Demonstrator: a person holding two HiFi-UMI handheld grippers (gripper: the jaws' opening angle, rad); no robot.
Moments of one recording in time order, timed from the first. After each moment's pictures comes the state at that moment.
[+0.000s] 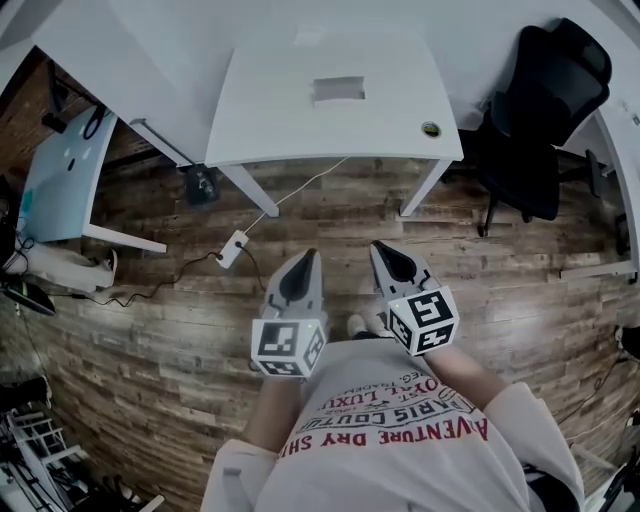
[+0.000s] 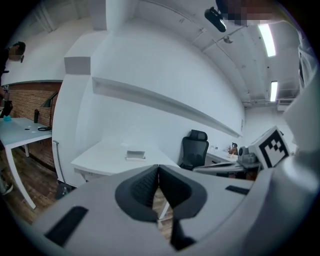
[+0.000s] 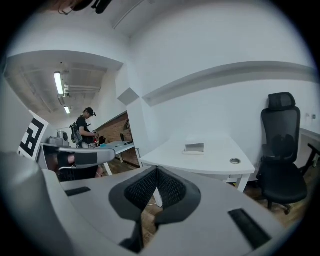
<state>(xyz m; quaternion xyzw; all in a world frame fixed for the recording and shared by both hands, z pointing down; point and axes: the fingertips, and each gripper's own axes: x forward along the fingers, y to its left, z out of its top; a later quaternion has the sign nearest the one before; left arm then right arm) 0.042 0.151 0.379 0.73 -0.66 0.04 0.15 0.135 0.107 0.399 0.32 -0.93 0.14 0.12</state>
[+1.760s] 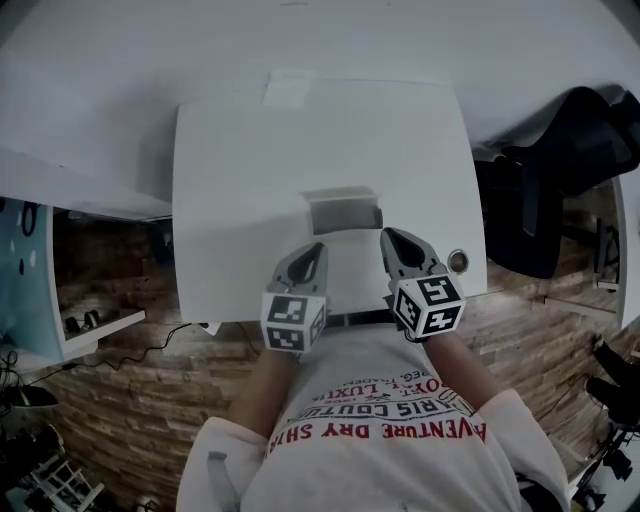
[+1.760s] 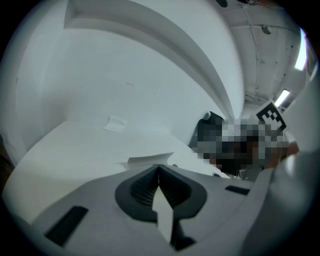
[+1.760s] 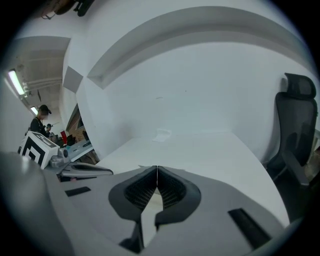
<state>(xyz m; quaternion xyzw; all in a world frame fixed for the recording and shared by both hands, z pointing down) -0.104 -0.304 0.502 0.77 -0.56 0.13 0.27 0.002 -0.354 0.469 0.40 -0.87 0.21 0.19</state>
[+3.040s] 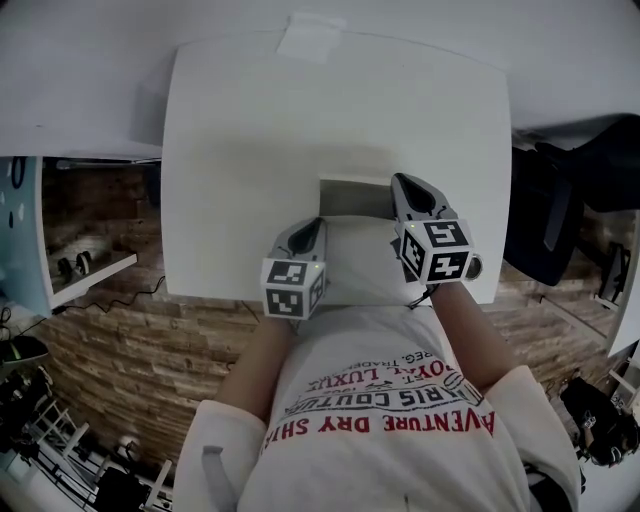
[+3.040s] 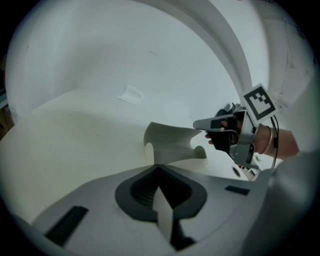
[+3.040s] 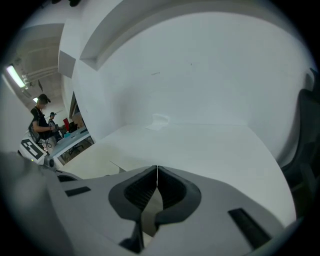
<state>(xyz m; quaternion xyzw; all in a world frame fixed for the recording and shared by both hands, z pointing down) -0.117 -0.319 0.596 0.70 -0.58 0.16 0.38 -0.022 -0.442 0.538 0.36 -0.87 0.20 0.26</state>
